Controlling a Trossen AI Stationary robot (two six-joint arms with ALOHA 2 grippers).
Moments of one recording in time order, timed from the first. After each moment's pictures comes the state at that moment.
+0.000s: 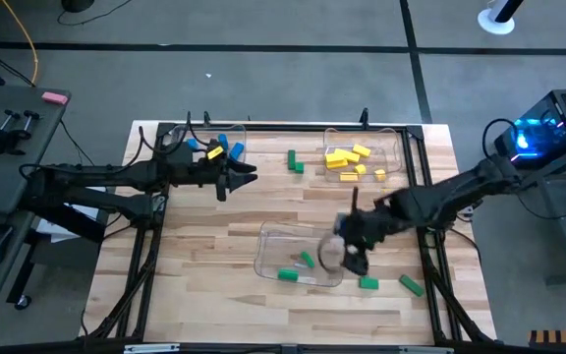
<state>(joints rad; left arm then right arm) 0.18 0.99 0.66 0.24 0.08 -0.57 0.33 1.42 1.28 -0.92 -0.13 0.72</state>
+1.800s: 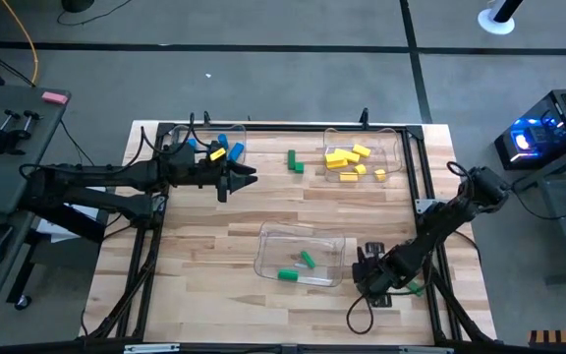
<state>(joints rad) 0.18 0.99 0.66 0.18 0.08 -0.57 0.71 1.60 0.83 -0.65 0.04 0.70</state>
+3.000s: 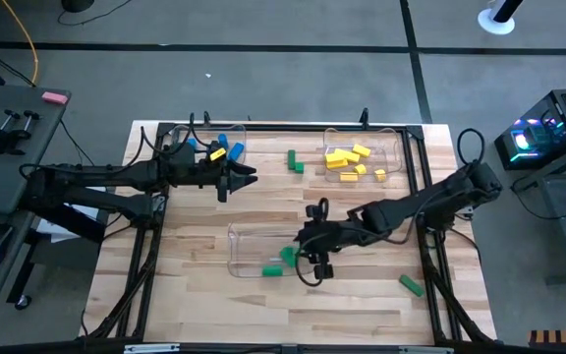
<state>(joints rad) 0.18 0.99 0.66 0.18 0.08 -0.57 0.35 1.61 1.31 -0.46 0.19 0.11</state>
